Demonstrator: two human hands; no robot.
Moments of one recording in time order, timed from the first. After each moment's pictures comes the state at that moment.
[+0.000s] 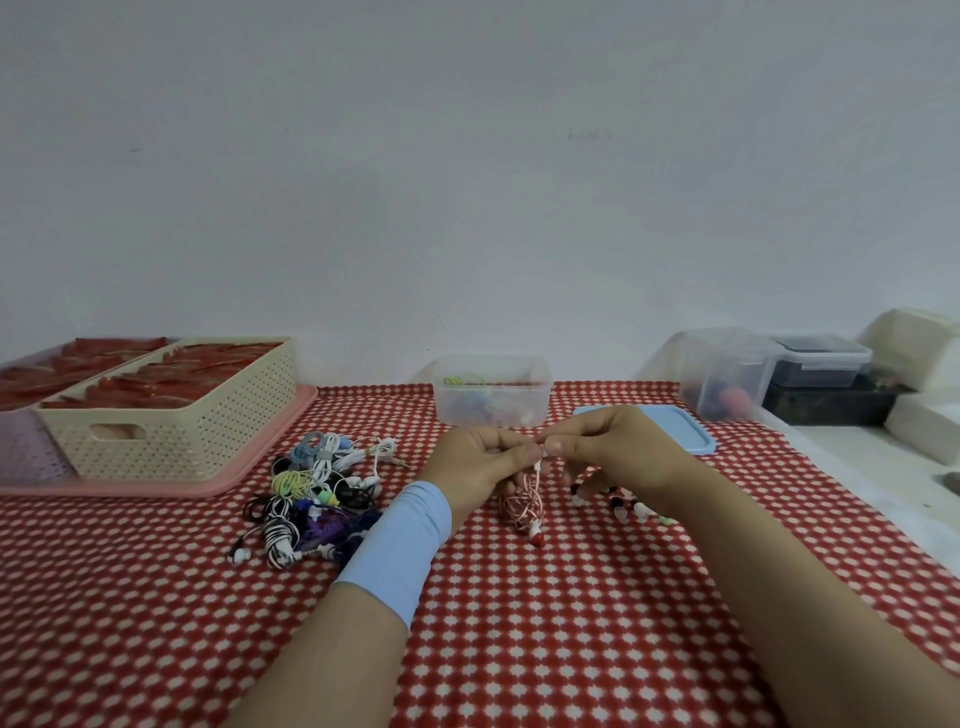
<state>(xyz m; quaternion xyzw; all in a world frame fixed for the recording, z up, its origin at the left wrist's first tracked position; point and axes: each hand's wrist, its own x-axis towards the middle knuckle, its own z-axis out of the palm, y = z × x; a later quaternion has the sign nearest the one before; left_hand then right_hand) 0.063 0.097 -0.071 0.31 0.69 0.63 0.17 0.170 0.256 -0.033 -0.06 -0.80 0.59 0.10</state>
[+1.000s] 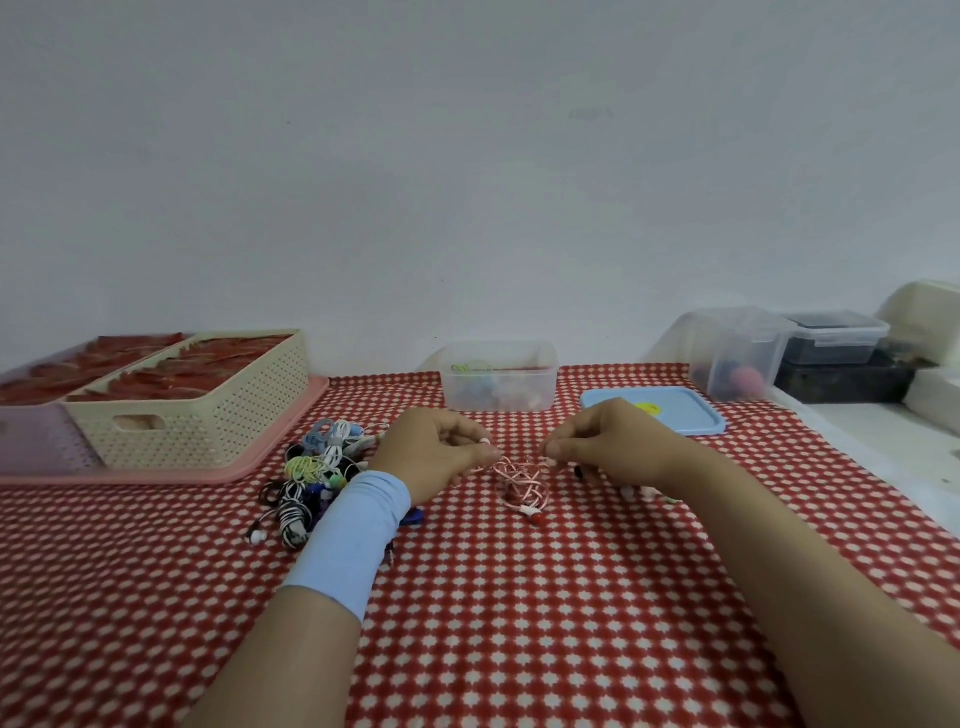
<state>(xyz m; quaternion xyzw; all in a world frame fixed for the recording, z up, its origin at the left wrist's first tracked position) 0.064 0.050 -0.052 0.30 0.83 0.47 0.03 0.161 0.263 -0.044 -0.07 -0.91 0.40 0.08</state>
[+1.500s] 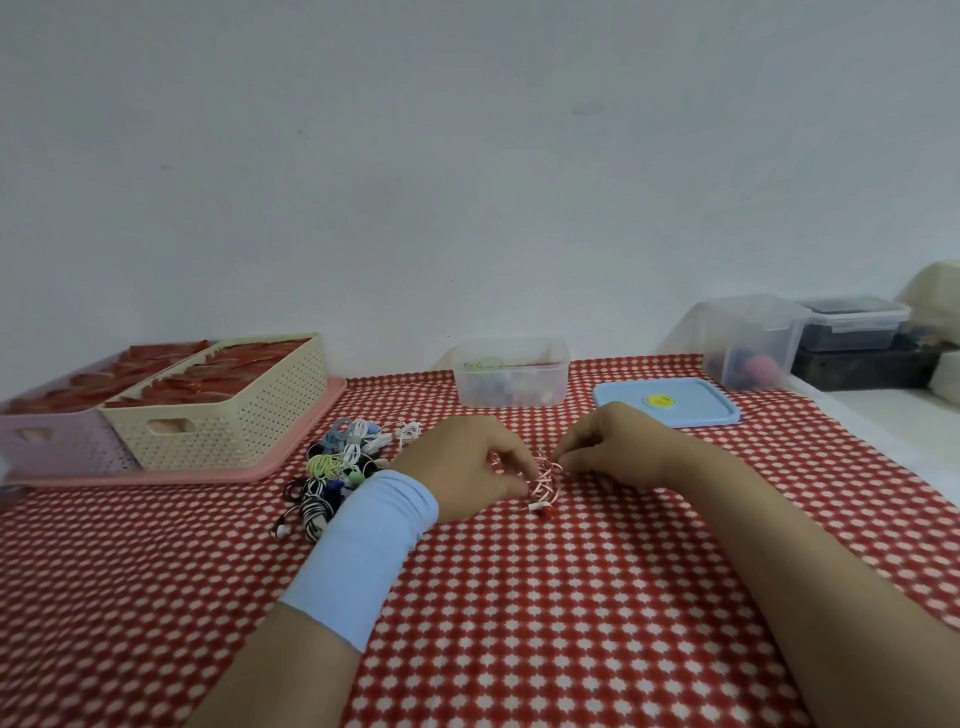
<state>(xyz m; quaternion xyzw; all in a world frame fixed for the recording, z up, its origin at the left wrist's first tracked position) 0.102 0.047 -0.025 0.45 0.87 0.22 0.01 0.157 0.261 -0.051 -0.05 -0.94 0.32 0.04</state>
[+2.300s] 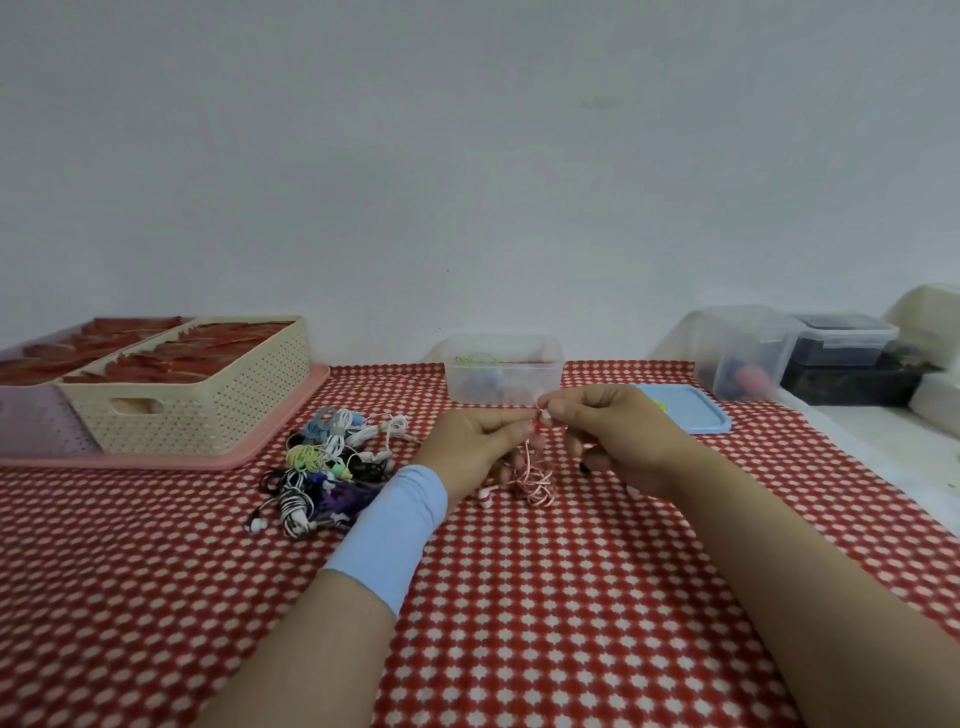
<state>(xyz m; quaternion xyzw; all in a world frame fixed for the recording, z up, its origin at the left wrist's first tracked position) 0.075 0.079 -0.066 0.31 0.69 0.63 0.15 0.155 0.245 -0.047 -0.07 -0.72 0.68 0.12</state>
